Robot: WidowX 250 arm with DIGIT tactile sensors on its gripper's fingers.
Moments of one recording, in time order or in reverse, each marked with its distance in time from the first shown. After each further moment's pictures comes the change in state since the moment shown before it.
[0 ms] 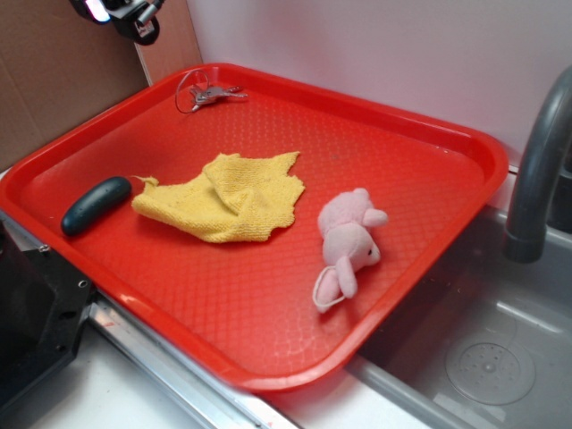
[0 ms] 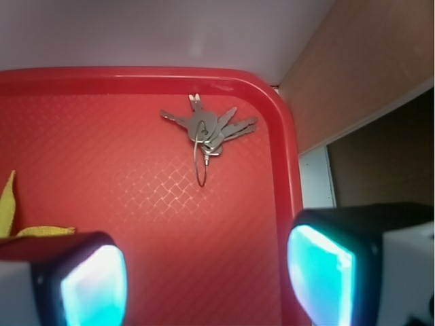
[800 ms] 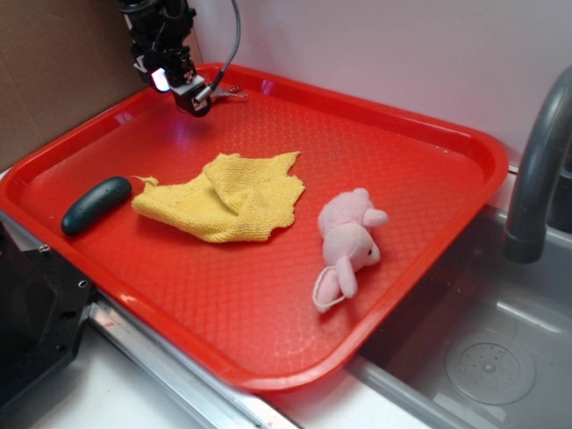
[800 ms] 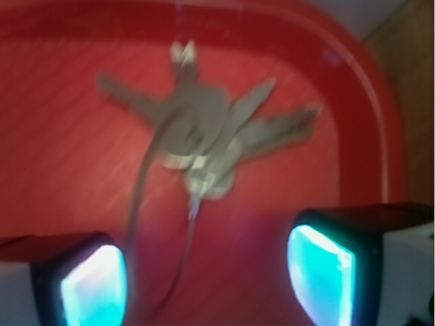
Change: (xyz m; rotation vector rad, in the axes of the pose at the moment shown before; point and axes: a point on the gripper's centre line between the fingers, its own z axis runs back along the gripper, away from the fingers) arm 0.027 0.015 -0.108 -0.035 0.095 -0.074
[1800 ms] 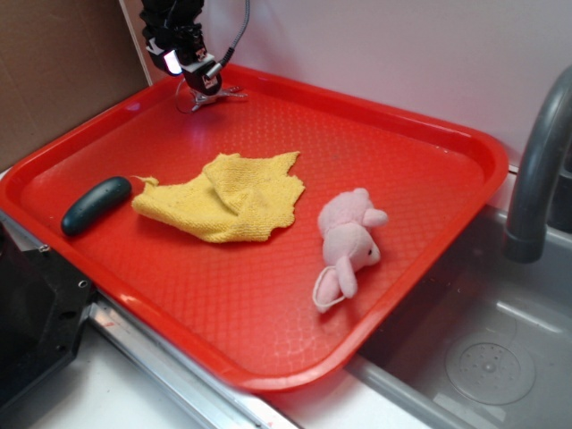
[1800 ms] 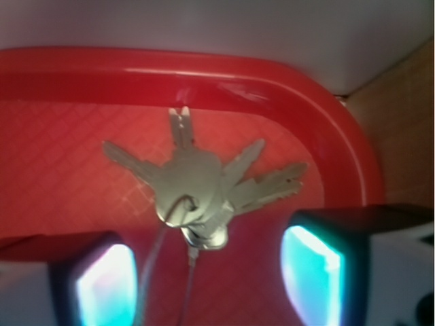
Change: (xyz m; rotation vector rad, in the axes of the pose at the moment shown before) arm 0.012 -0.002 0.008 -0.021 -0.001 0.028
